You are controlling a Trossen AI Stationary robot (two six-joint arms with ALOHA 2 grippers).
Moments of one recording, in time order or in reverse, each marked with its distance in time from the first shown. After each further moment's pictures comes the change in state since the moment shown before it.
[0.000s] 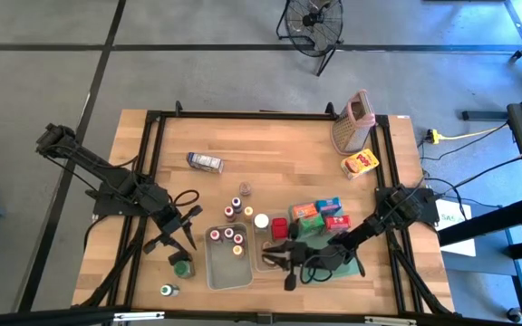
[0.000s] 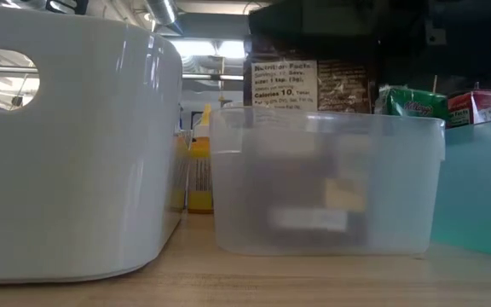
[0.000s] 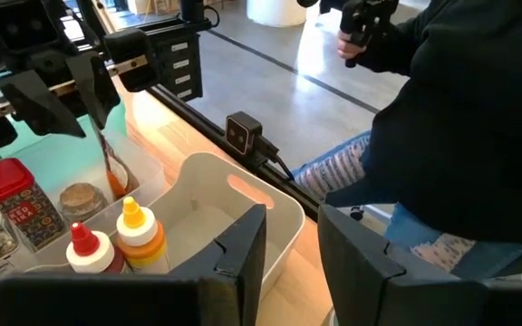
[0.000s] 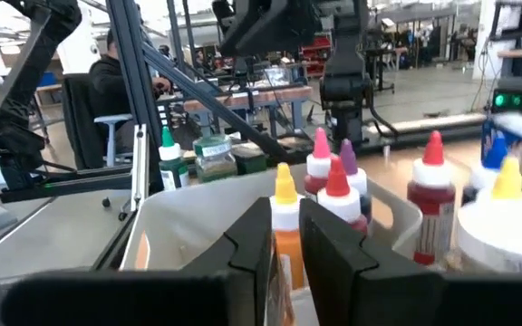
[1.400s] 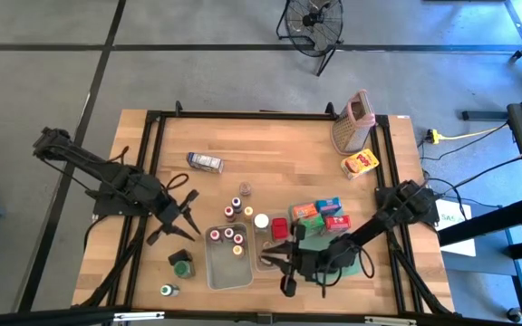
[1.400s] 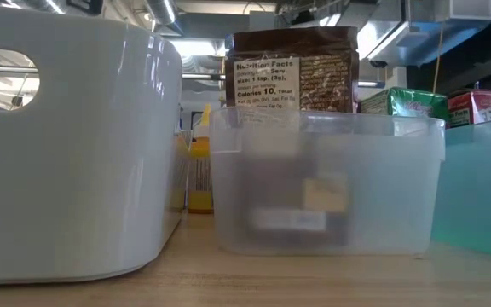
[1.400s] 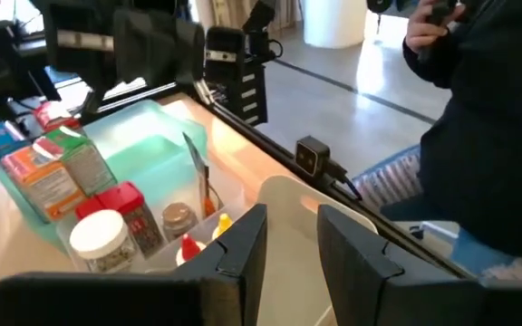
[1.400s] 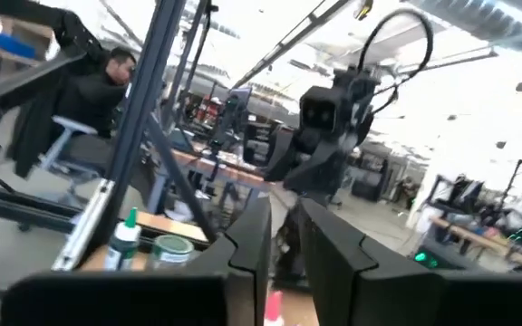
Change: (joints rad) left arm 0.061 -0.113 0.001 -0.031 -0.119 0.078; right arm 0.019 -0.101 0.096 0.103 -0.015 -0.656
